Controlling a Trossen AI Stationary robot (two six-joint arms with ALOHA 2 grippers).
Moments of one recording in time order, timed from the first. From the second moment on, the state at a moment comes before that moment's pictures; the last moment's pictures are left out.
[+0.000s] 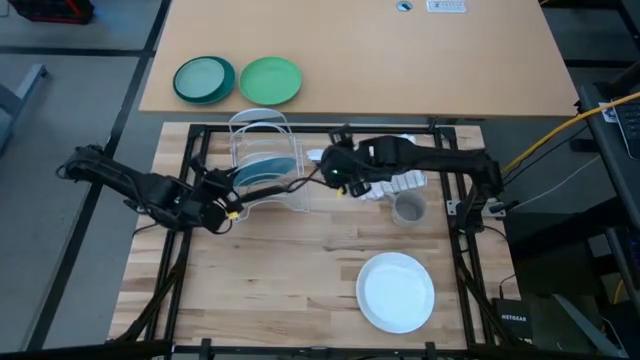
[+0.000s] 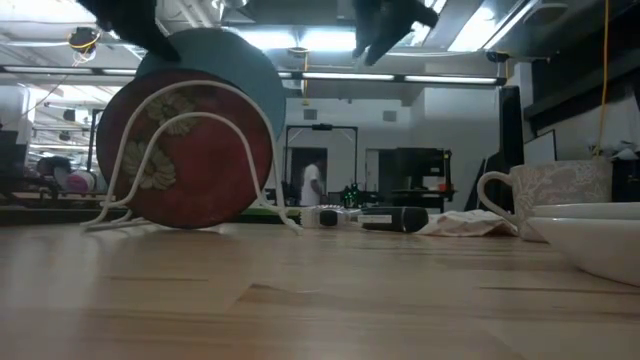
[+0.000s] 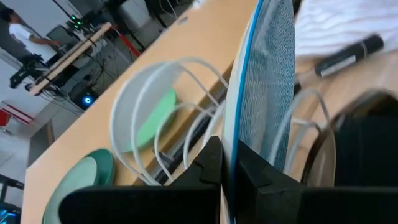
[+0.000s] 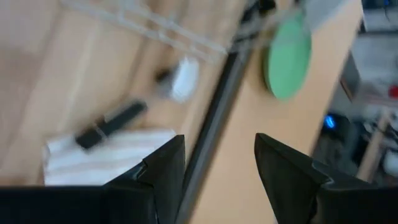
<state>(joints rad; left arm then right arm) -0.38 0.94 0.86 -0.96 -1.19 -0.47 -0.03 1.82 1.94 -1.21 0.55 -0.67</state>
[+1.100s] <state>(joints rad) -0.38 0.94 0.75 -0.92 -1.09 -0.42 -0.09 1.82 1.70 -0.86 0.27 -0.77</state>
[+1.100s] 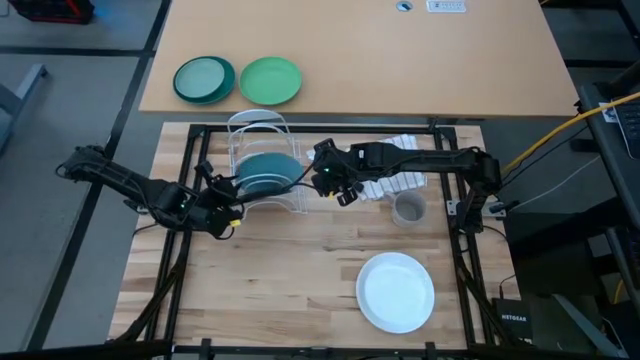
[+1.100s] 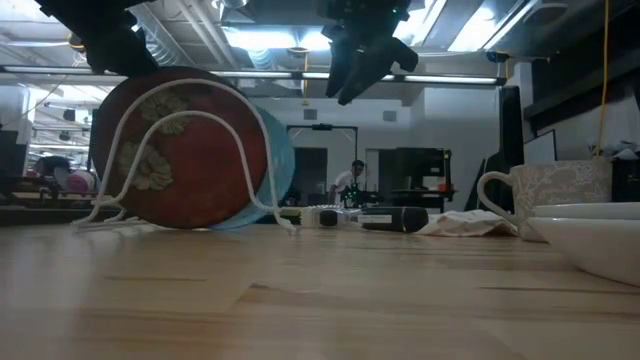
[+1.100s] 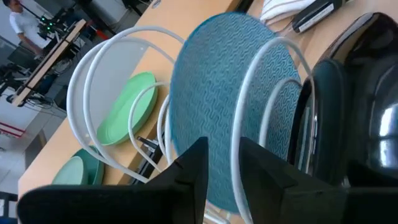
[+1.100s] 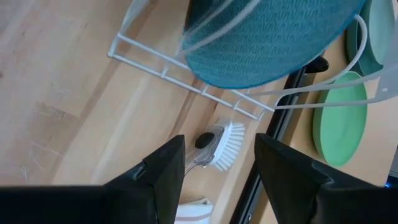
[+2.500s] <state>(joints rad) -0.41 1.26 1.03 -0.22 -0.49 -0.18 0.26 1.49 1.70 -1.11 0.05 -0.36</state>
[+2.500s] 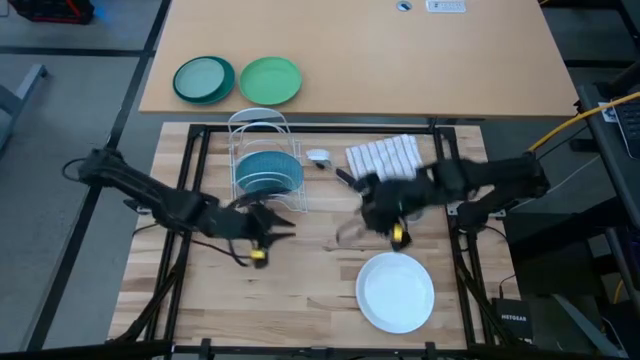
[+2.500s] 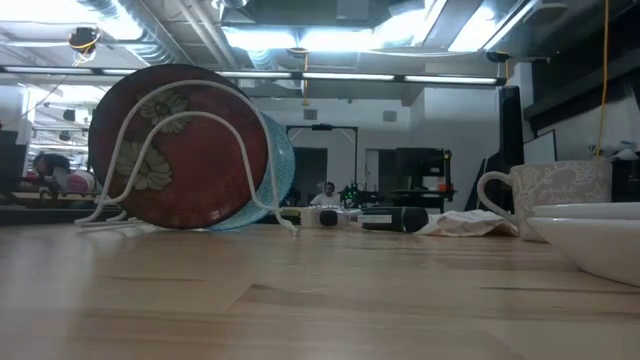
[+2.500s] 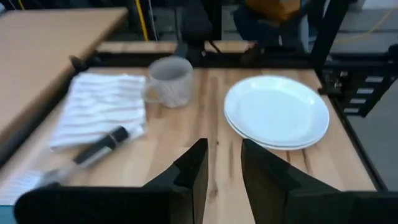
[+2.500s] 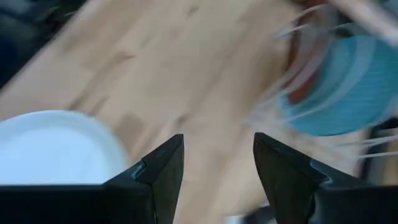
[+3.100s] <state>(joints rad) -0.38 1.74 1.03 0.29 -0.29 -0.50 0.92 1.51 1.29 -1.06 0.35 0.86</state>
